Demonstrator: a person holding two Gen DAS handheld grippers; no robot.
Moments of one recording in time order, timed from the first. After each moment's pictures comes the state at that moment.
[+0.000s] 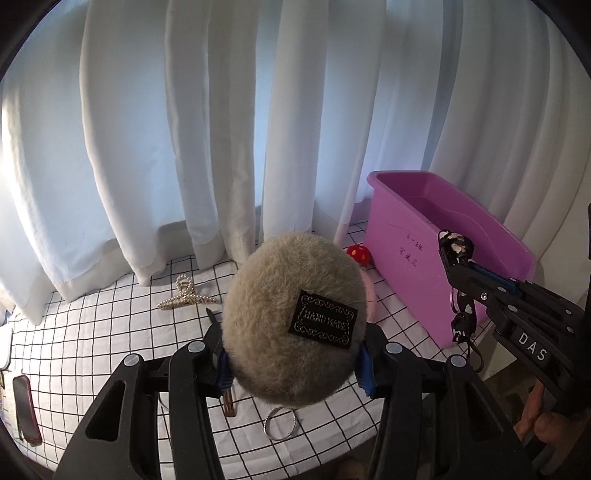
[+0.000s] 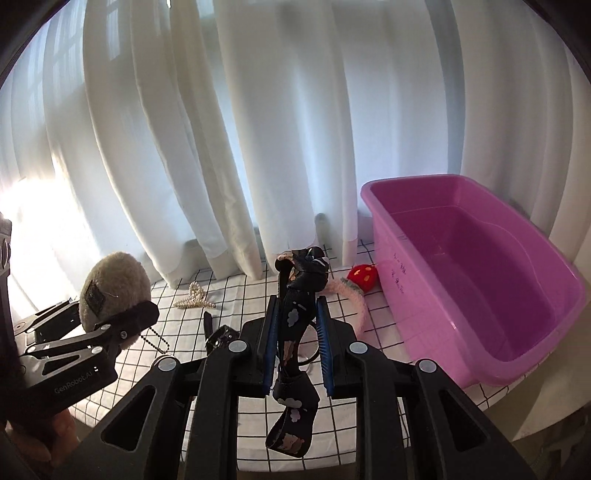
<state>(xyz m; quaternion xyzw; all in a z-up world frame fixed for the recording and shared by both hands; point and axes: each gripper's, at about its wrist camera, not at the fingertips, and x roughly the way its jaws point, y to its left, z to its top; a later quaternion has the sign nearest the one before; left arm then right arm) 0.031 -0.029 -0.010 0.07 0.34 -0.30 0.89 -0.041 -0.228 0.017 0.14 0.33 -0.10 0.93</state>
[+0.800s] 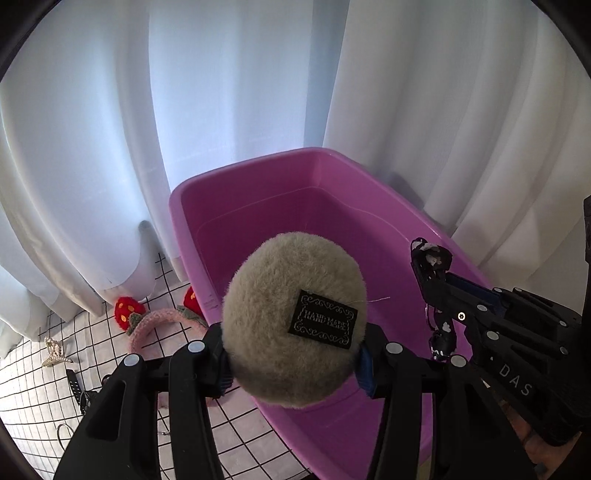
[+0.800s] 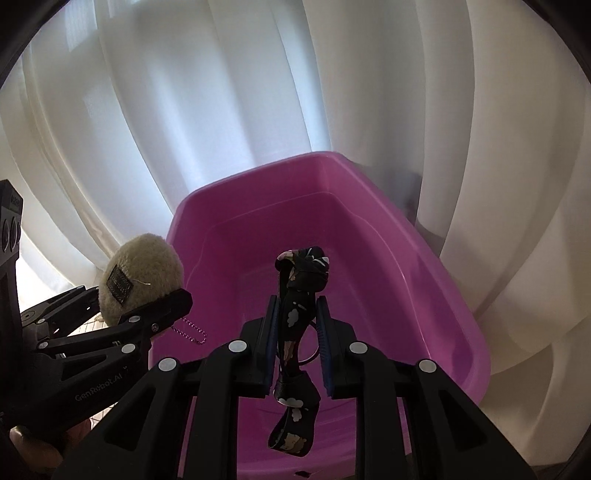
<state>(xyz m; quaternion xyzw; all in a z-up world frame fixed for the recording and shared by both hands) 0.041 -0.327 -0.025 0.12 0.41 -0.35 0.83 -0.050 -0.486 -0.014 0.18 0.41 -0.14 0.89</state>
